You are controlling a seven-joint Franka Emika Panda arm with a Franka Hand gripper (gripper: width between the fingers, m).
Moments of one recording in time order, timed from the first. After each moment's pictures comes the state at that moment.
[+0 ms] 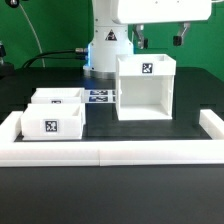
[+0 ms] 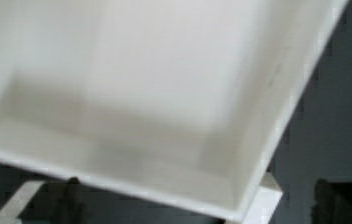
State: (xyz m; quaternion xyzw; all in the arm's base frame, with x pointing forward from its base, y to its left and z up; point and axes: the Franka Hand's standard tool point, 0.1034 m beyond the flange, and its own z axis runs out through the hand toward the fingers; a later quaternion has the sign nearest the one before) arm 0.447 0.074 0.143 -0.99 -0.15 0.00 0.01
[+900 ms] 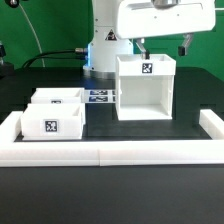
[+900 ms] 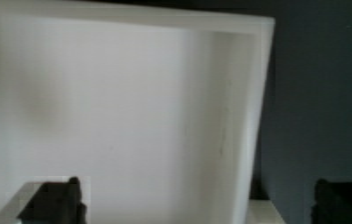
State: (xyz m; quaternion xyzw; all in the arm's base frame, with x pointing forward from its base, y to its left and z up) arm 0.422 0.086 0.111 -1.00 -0.05 0.01 0.03
